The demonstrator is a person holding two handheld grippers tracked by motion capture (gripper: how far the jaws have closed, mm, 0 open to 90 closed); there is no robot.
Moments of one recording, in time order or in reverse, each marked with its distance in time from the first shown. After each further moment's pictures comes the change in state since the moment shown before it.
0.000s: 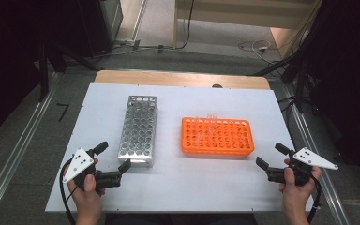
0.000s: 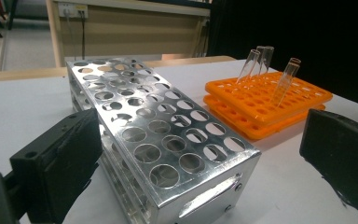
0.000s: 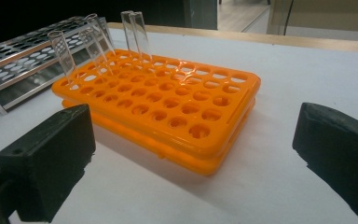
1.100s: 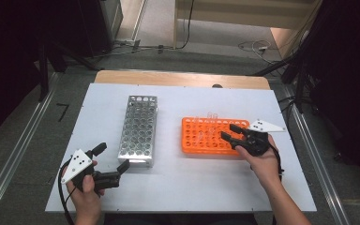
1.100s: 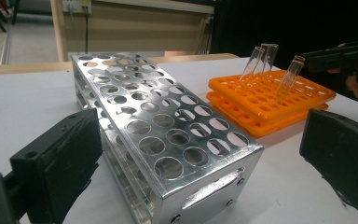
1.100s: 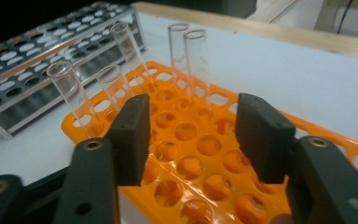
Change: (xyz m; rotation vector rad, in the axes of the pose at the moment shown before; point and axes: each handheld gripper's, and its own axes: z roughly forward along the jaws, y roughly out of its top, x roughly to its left) left arm 0.001 -0.001 -0.003 0.004 0.013 -0.018; right arm 0.039 0.051 0.113 0.142 0.130 -0.057
